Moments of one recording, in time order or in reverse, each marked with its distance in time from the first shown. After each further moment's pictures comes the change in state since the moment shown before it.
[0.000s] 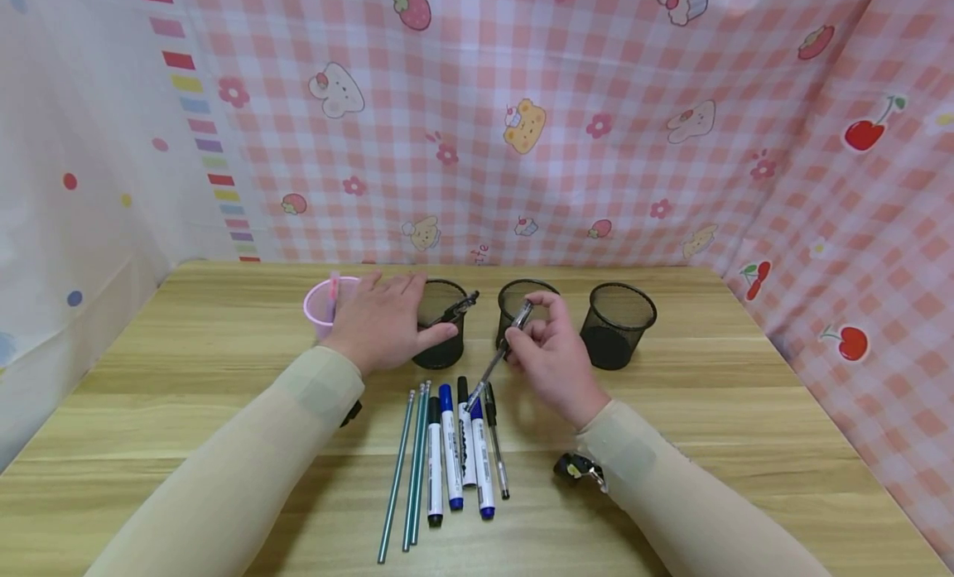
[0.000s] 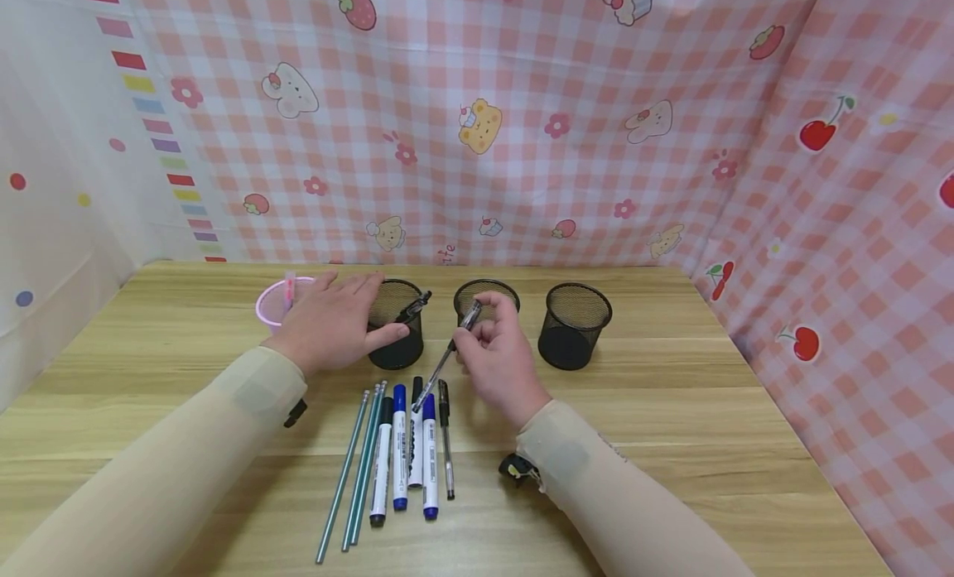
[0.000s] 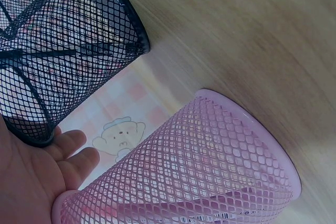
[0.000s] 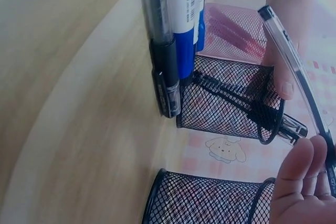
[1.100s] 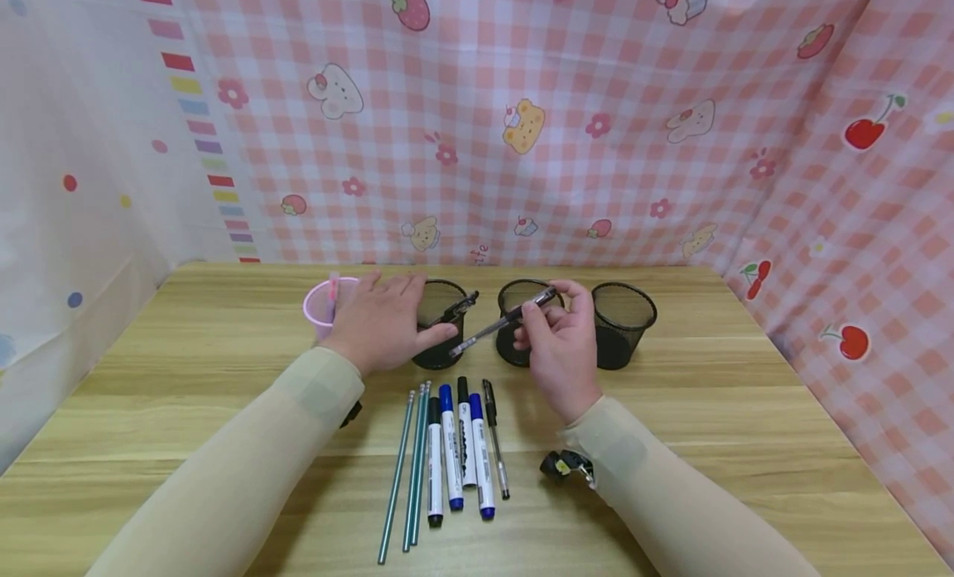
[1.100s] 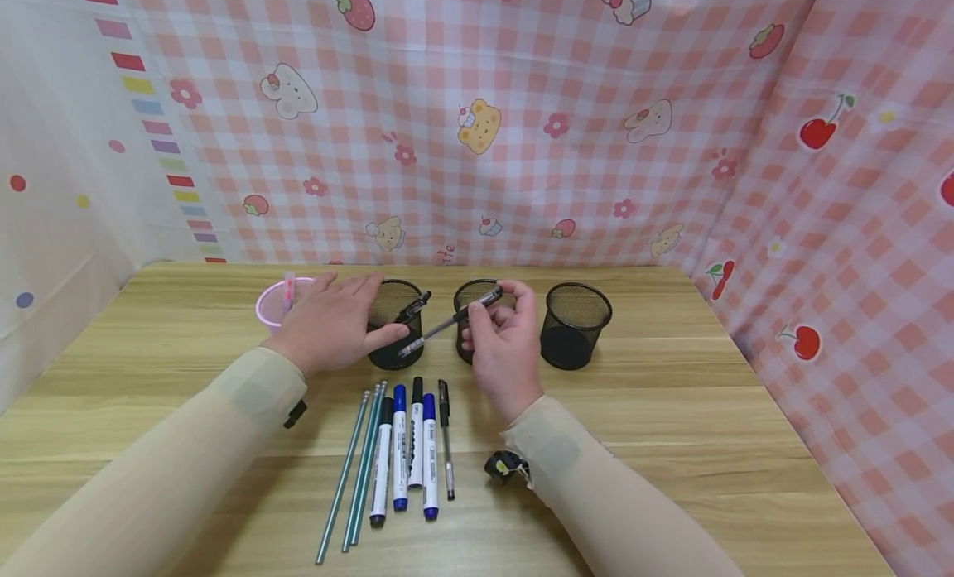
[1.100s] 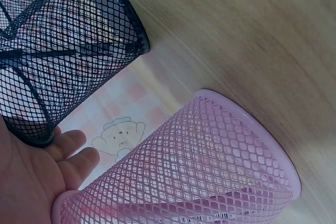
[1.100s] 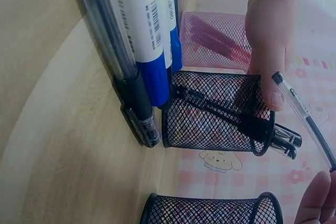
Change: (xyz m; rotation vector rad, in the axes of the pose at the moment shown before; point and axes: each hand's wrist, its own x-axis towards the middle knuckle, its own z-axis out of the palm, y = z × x) left_hand 0.000 -0.001 0.001 0.006 -0.019 -0.007; right_hand 0.003 -0.005 0.009 0.178 0.281 -0.115
